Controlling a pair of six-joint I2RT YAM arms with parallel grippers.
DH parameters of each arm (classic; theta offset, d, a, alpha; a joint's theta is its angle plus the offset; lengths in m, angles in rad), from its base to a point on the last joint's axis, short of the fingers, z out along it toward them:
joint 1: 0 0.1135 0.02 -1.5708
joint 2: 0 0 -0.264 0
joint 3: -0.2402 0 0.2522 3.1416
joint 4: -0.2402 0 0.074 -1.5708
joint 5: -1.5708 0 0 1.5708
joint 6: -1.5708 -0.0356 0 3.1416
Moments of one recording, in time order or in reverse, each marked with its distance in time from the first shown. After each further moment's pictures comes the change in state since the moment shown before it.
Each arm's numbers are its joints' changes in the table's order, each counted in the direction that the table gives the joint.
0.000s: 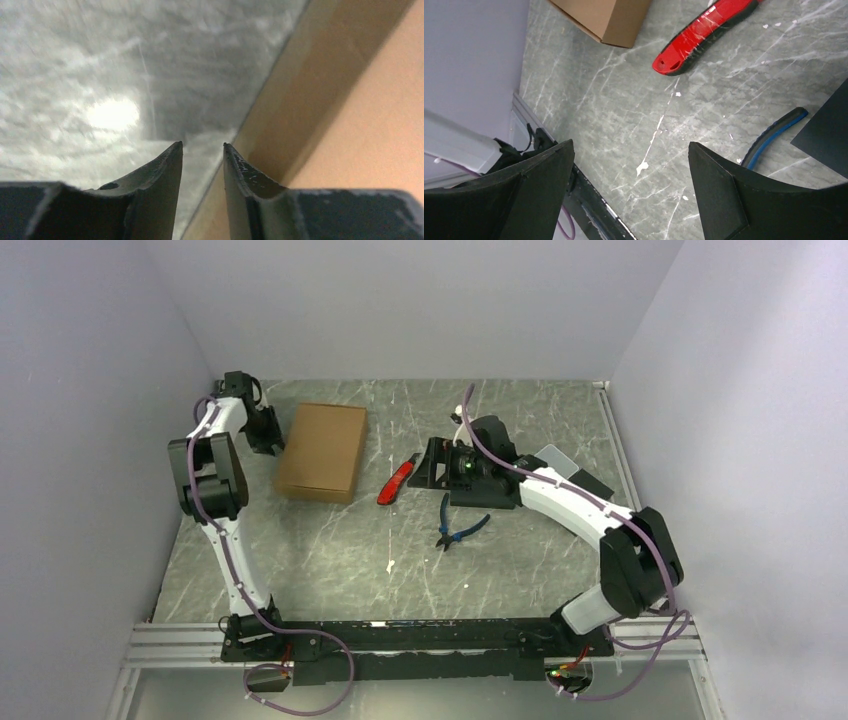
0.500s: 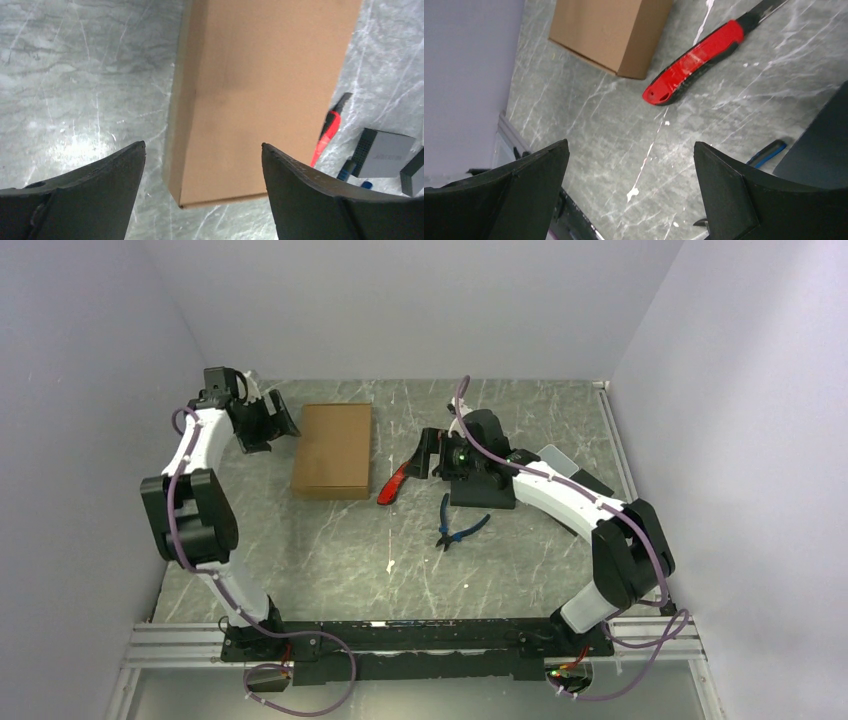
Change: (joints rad) left arm 0.008 -0.410 0.302 0.035 -0.227 0.080; right arm 0.012 0.076 -0.060 0.034 -0.072 0.024
